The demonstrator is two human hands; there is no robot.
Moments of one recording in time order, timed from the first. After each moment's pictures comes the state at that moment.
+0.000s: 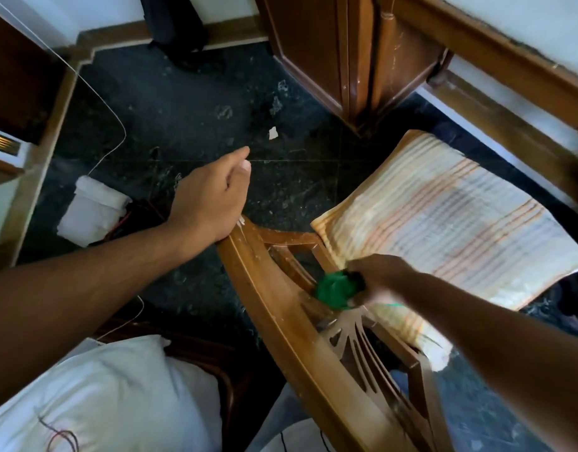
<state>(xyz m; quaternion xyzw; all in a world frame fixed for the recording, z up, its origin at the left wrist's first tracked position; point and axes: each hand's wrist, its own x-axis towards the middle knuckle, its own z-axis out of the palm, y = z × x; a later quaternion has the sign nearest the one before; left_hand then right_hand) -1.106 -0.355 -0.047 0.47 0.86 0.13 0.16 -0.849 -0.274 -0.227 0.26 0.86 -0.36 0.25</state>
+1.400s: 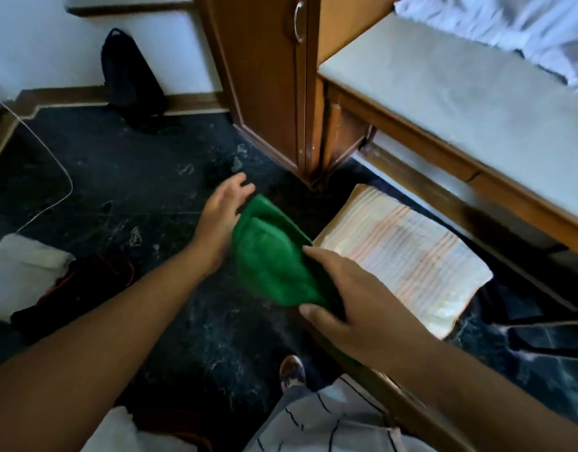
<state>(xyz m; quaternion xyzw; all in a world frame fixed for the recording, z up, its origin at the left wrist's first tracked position) -1.131 -0.377 -0.019 0.29 0.69 0.52 0.42 -0.882 -0.390 0.027 0.35 0.84 -0.40 -0.09</state>
